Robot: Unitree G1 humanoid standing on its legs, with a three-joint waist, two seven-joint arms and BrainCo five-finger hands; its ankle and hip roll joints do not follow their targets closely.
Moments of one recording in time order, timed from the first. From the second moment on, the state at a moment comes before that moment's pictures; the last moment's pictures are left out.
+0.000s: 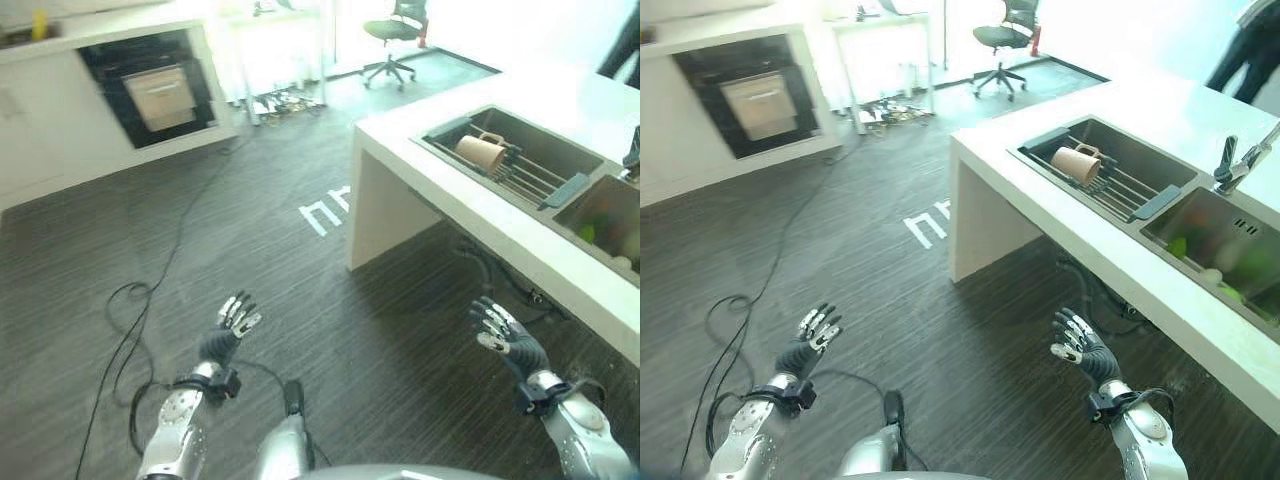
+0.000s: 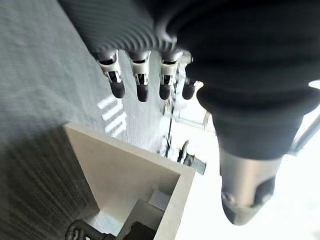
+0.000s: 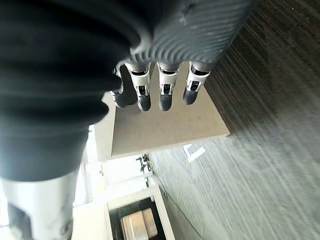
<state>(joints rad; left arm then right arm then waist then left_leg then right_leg) 0.19 0.35 0.01 0.23 -0.61 -0.12 -0.18 0.22 -0.44 -0.06 0.17 0.49 -0.03 0.38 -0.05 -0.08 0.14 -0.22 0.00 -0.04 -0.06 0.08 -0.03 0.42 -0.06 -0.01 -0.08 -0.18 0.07</state>
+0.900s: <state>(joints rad) 0.14 0.41 0.04 -0.17 -0.50 -0.32 -0.17 0.13 -0.52 0.02 -0.21 0.65 -0.01 0.49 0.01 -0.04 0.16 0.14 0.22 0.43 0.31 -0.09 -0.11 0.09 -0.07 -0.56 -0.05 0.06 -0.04</state>
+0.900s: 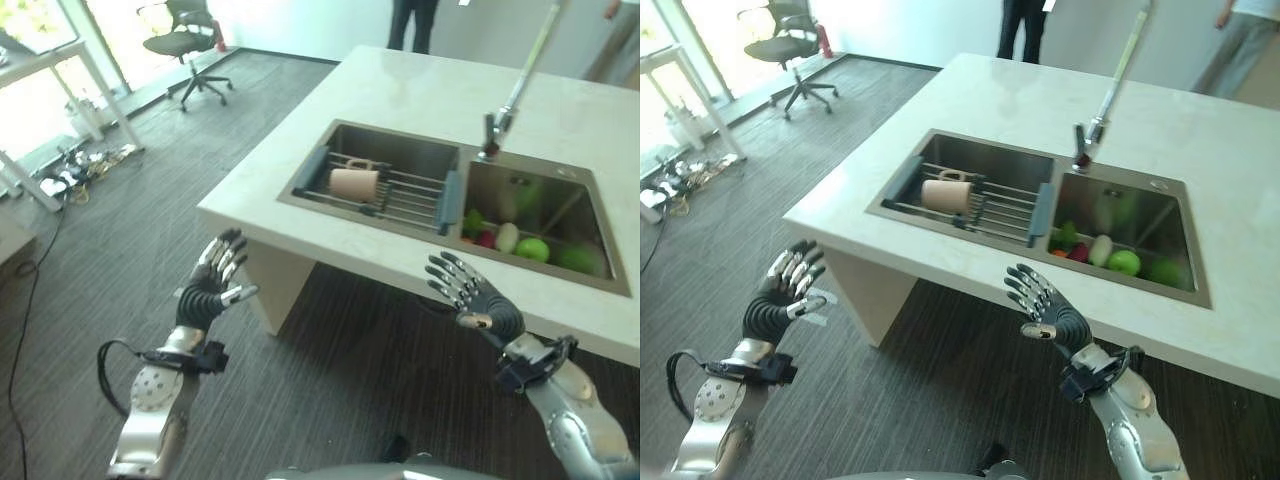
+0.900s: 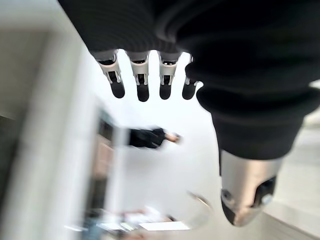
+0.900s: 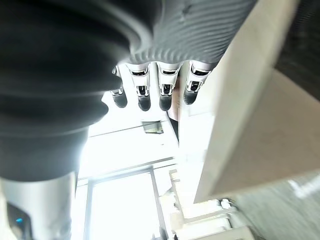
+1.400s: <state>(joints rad) -0.02 0.40 0.01 -0.31 -0.62 -0.46 -0.18 0.02 -0.59 -0.04 -0.39 0.78 -0.01 0.57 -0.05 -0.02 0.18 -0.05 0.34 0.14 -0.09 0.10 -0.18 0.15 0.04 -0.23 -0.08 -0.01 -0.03</state>
